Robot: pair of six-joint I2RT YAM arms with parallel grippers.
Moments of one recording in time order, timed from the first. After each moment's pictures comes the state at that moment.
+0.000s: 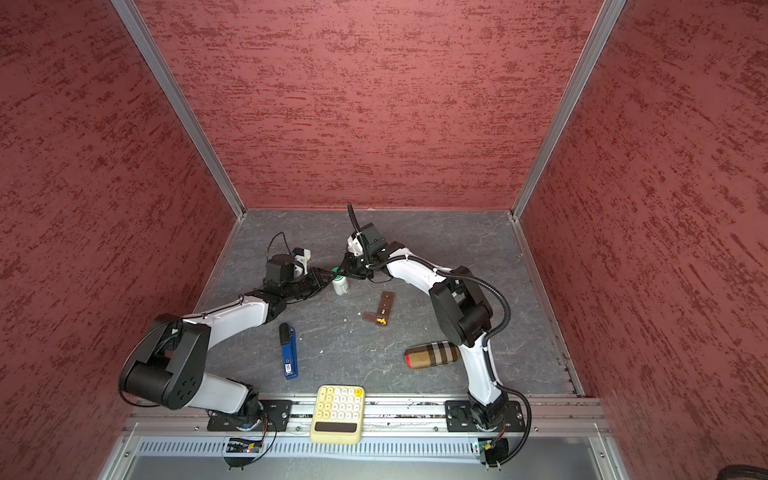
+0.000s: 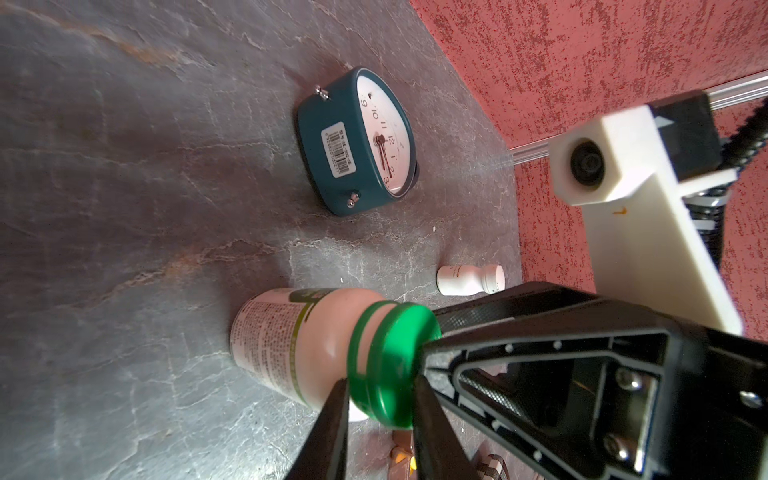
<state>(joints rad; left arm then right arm) -0.28 1.47 0.65 0.24 0.44 -0.84 0.66 2.09 1.63 -0.39 -0.51 0.70</state>
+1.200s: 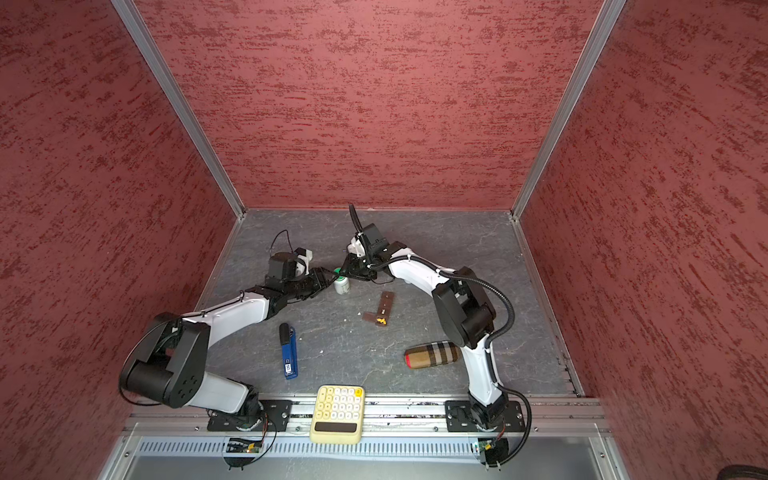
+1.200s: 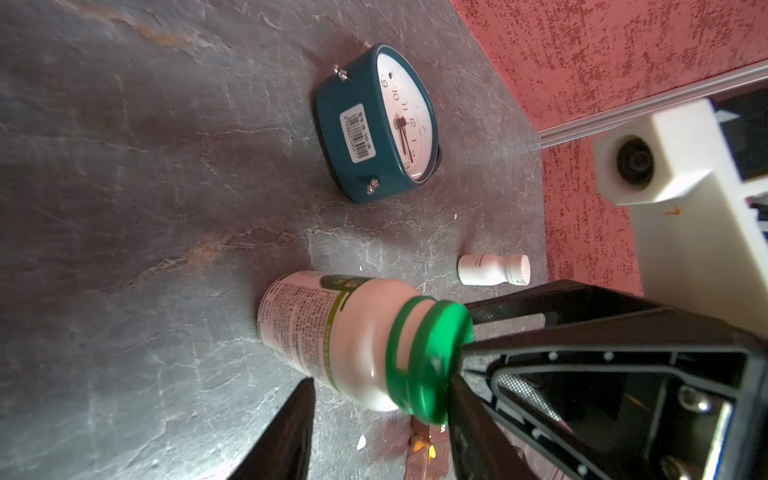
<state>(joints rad) -0.29 1.47 0.70 0.10 0.42 -0.78 0.66 2.06 1.61 -0.43 -0.46 0.69</state>
